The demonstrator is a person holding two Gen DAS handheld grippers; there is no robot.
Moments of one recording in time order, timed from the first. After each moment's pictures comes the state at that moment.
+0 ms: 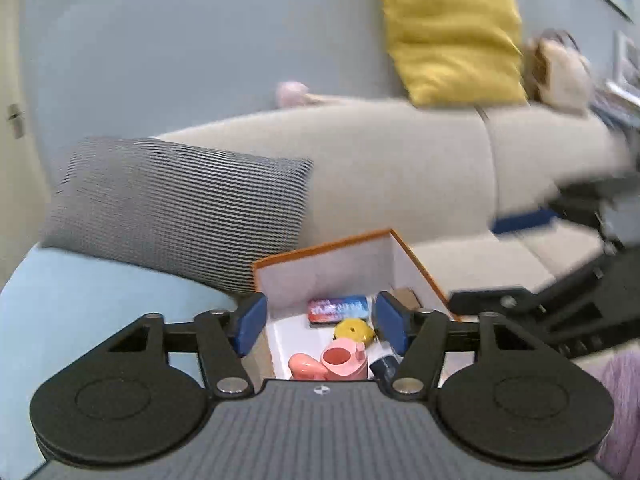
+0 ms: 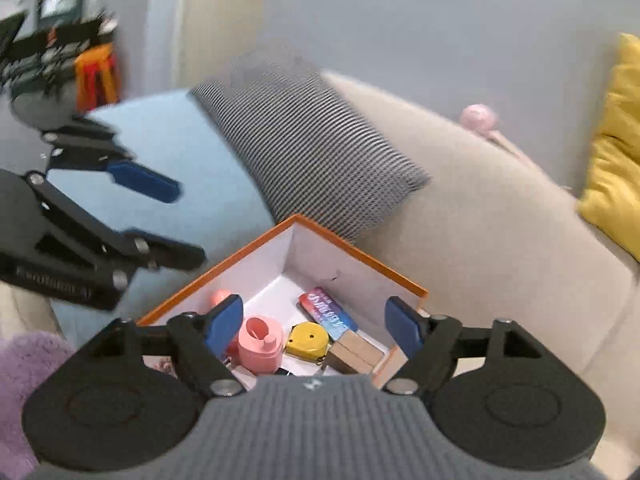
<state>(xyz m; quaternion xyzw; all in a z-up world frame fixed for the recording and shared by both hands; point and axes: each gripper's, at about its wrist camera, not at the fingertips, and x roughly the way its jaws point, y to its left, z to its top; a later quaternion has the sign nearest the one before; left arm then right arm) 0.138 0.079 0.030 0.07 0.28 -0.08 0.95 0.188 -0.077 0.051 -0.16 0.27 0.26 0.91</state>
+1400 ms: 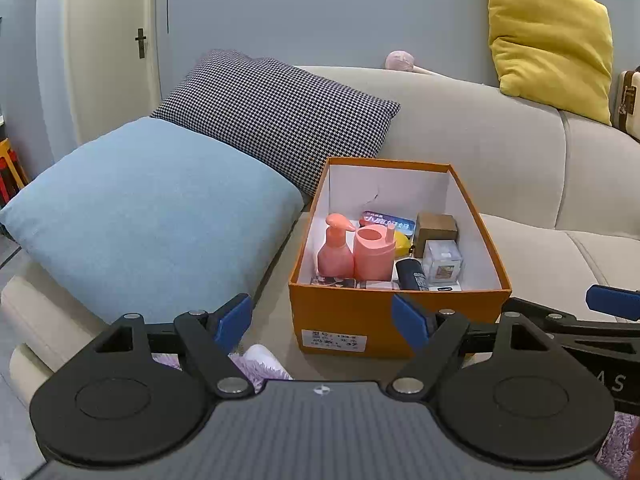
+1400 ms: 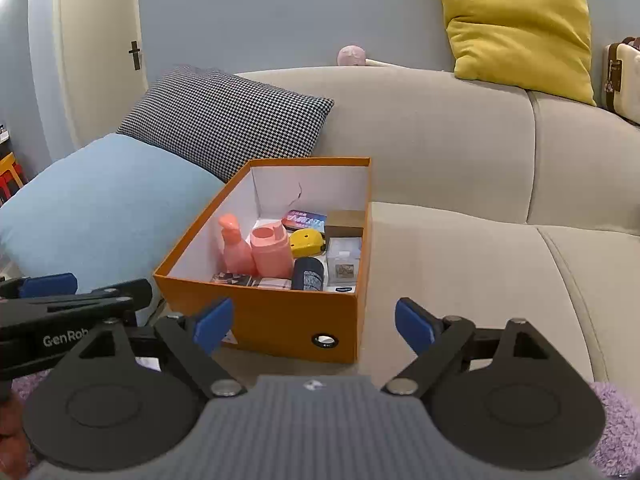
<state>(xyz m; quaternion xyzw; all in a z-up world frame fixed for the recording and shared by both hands) 0.018 0.058 -0.036 -0.02 0.30 0.08 0.95 0.044 -0.111 -0.019 -0.01 0.29 0.12 0.95</state>
